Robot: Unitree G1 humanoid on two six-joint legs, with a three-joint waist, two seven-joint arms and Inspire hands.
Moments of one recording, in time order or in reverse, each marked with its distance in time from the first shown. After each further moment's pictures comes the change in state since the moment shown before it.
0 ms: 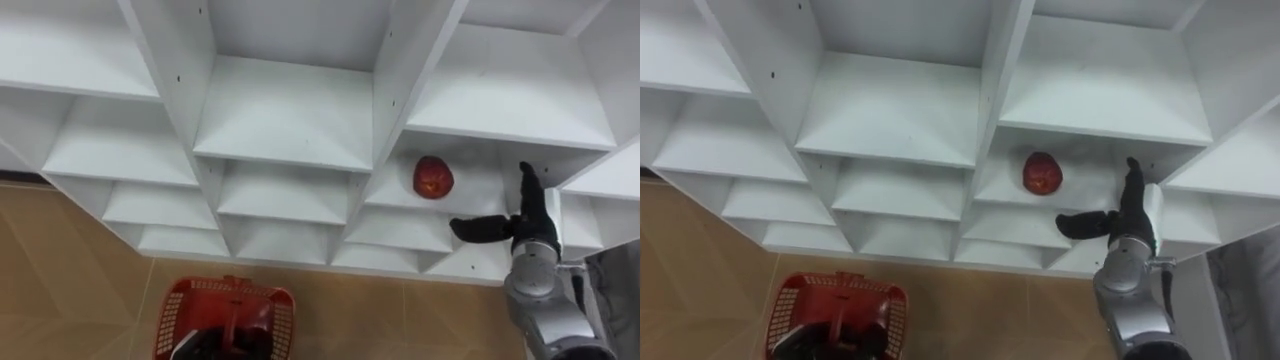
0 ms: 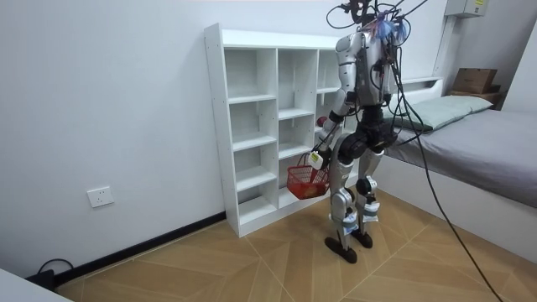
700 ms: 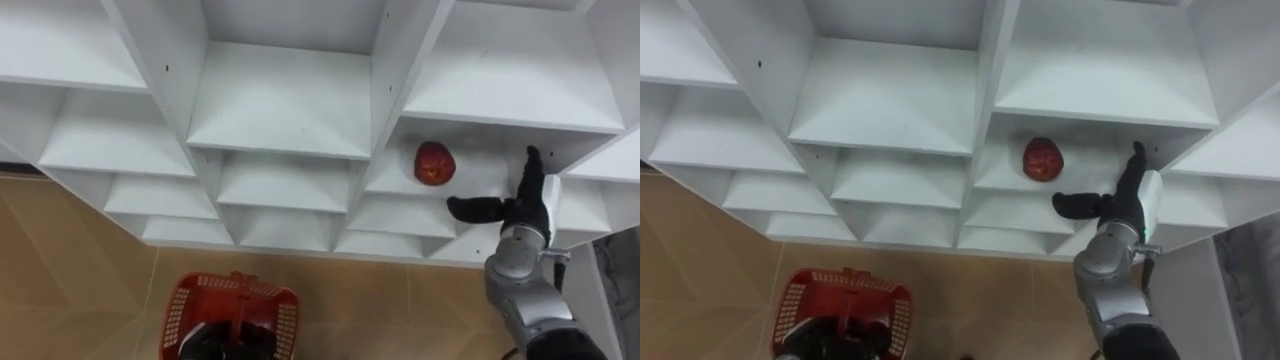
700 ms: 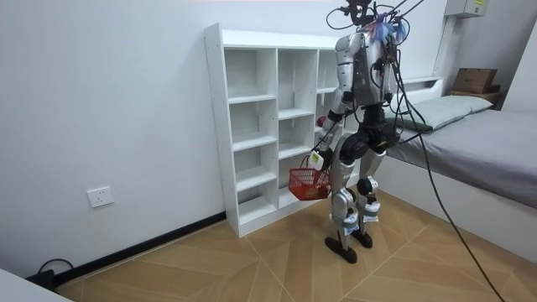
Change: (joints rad) left arm -0.094 -0.030 -0.044 0.112 -0.003 -0.016 0.021; right arm -0.051 0.054 0.002 0.000 -0.001 0.000 -0.120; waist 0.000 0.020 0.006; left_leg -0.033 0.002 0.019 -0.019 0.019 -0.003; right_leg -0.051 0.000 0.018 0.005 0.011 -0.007
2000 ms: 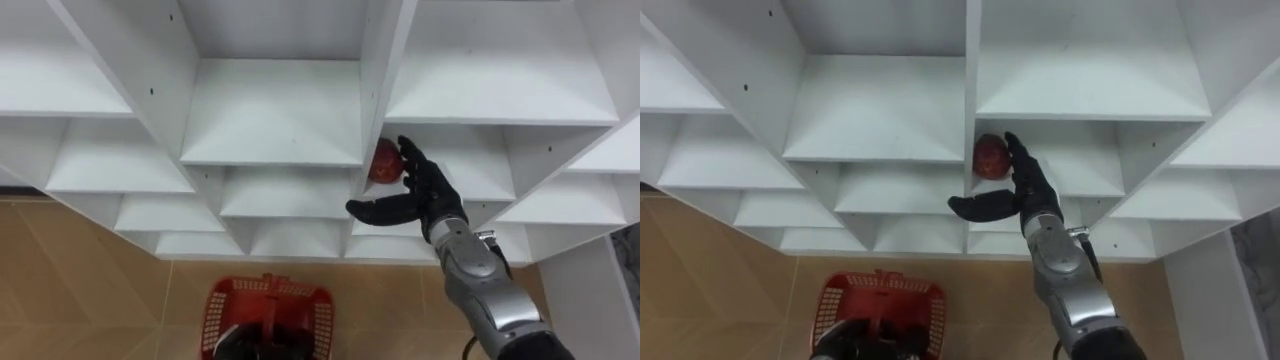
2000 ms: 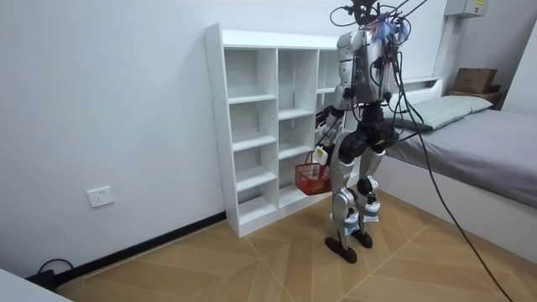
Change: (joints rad) left arm -0.011 -0.098 -0.036 0.035 -0.034 -0.006 0.023; right arm 0.037 0.074 0.145 -0.173 0.154 0.006 0.446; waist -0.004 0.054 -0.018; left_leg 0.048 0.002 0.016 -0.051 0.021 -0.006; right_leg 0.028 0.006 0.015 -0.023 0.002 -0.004
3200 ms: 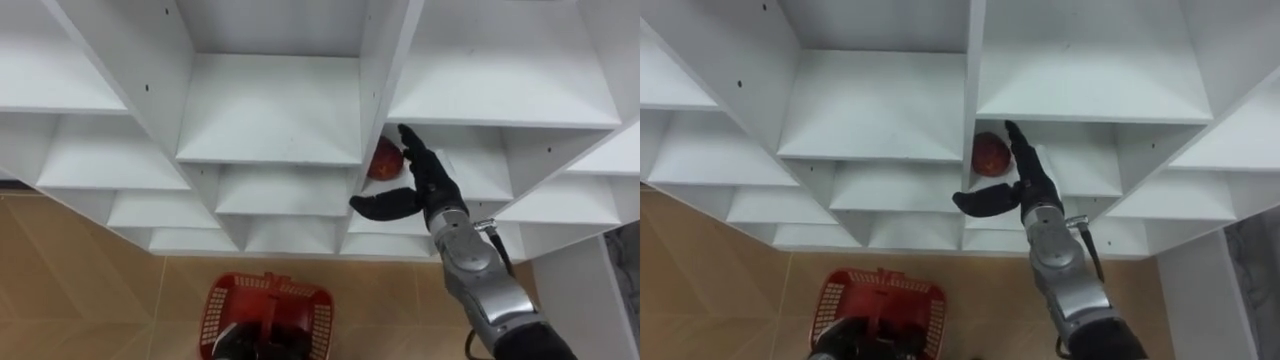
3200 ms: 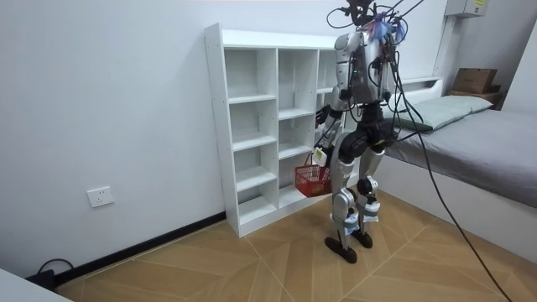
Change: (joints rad) left arm -0.051 0.018 -0.064 0.090 -0.044 -0.037 0.038; right arm -0.069 -0.009 0.003 0.097 -0.165 -0.040 -0.040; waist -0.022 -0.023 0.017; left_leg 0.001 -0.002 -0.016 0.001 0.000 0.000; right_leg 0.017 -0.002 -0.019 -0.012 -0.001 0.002
